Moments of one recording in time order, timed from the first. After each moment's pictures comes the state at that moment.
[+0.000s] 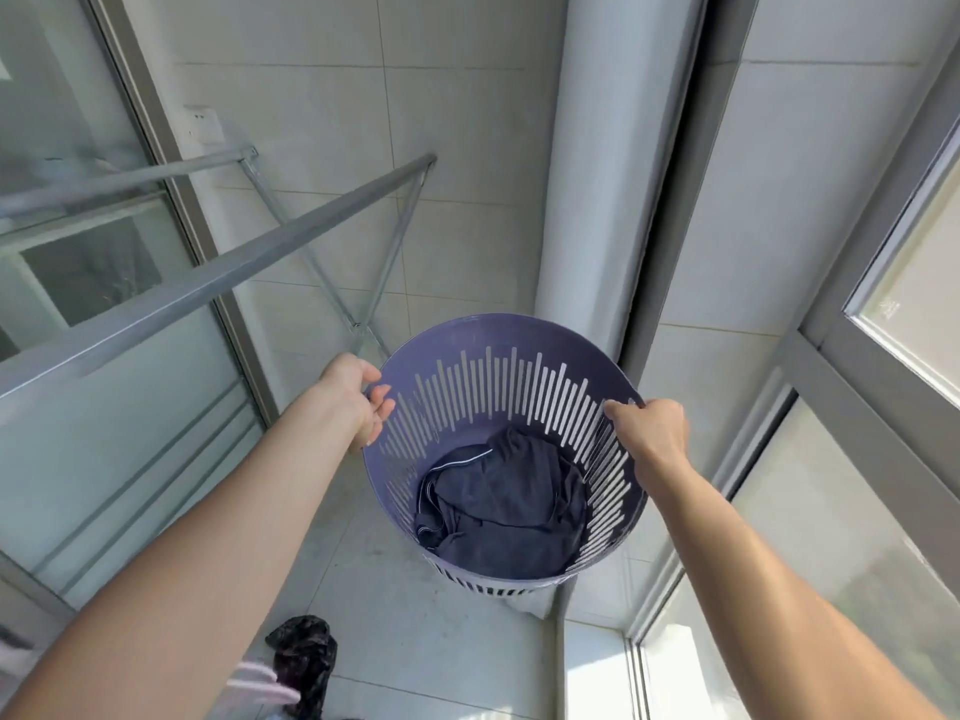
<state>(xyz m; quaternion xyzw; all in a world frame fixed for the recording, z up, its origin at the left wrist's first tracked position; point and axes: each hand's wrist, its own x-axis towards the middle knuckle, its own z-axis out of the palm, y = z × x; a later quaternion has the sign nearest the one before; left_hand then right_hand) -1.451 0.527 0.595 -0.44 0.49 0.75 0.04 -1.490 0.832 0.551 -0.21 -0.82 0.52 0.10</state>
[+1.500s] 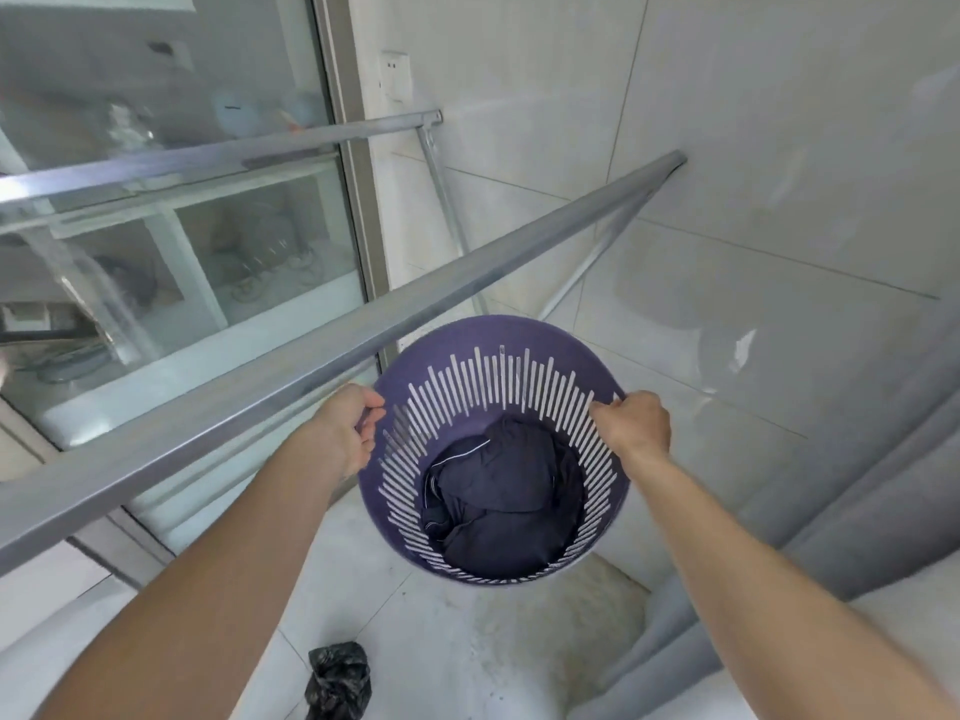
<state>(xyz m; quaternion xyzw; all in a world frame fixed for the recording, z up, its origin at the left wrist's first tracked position) -1.661 0.325 0.515 -0.55 0.41 0.72 -0.13 -1.854 0.556 0.487 0.02 -0.89 0.45 -0.07</state>
